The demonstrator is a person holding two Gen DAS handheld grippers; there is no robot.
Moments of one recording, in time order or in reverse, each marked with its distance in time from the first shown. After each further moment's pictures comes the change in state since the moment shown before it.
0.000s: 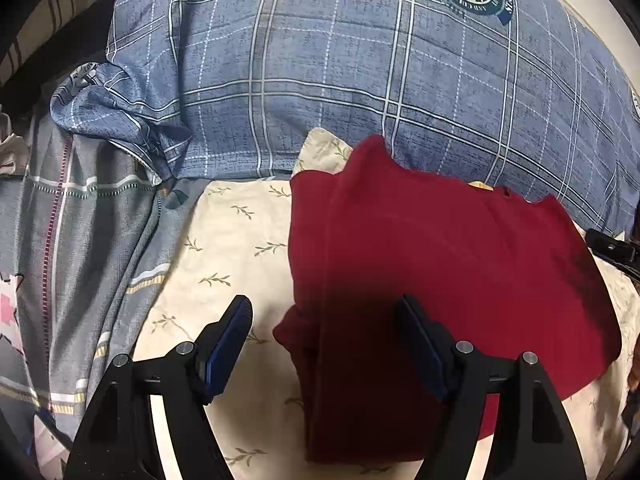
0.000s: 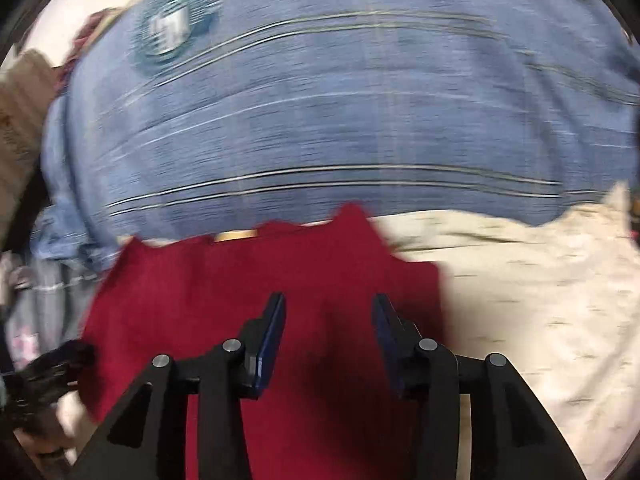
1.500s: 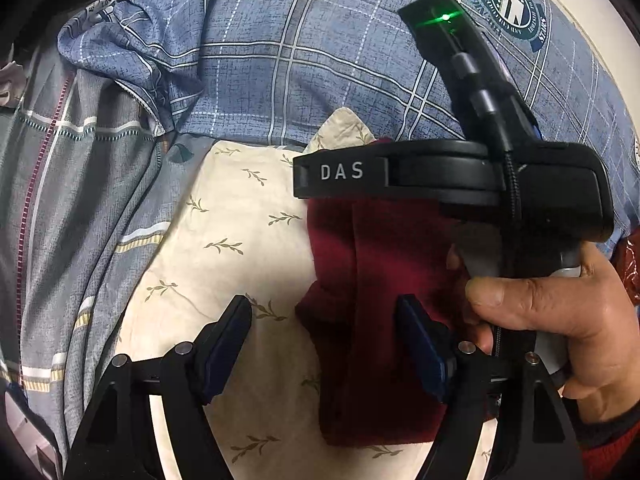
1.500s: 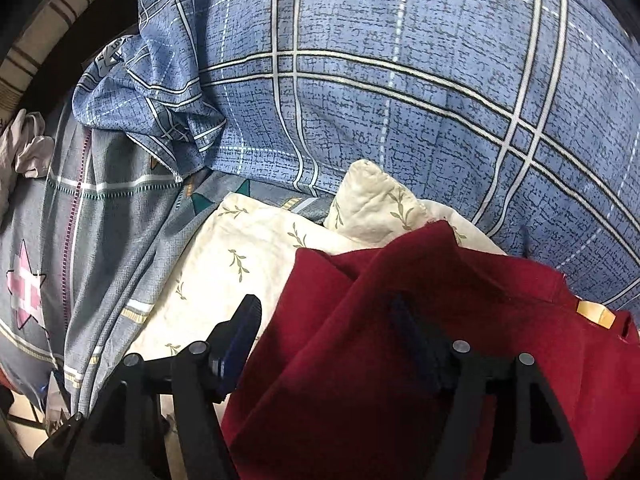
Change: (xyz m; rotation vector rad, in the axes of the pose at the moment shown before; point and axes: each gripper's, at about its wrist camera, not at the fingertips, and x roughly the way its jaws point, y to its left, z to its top) left arm 0.010 0.037 -0.002 -0.149 0.079 -0.109; right arm 0.163 0.266 0.001 -0.419 0.327 0.168
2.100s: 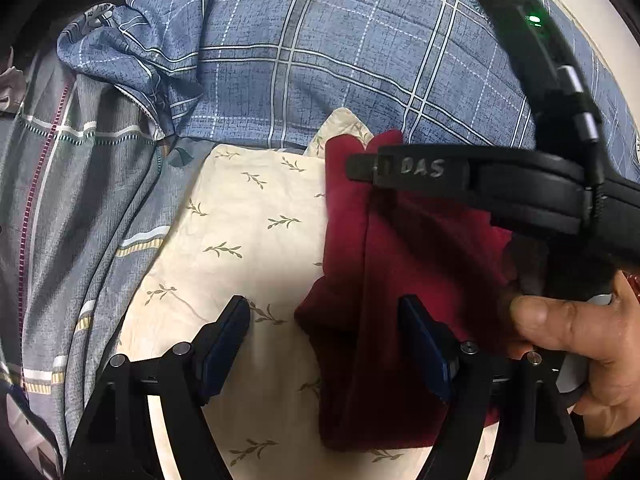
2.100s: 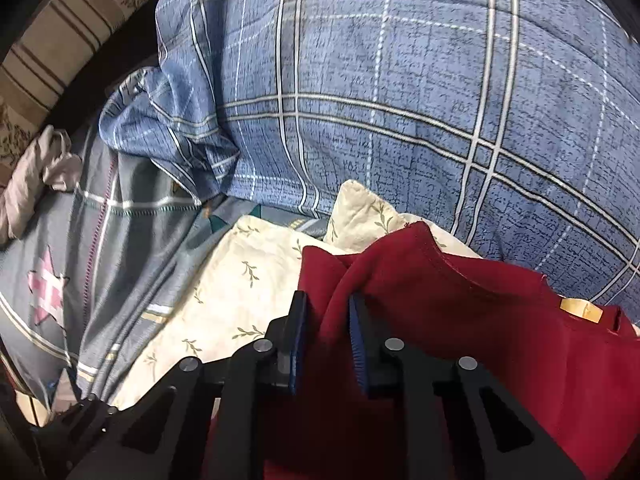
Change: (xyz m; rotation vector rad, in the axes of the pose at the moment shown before) left arm 0.000 0.003 0.000 0.018 -0.013 -0.008; right arm -0.037 -0.015 -0.013 0.015 -0.131 0.049
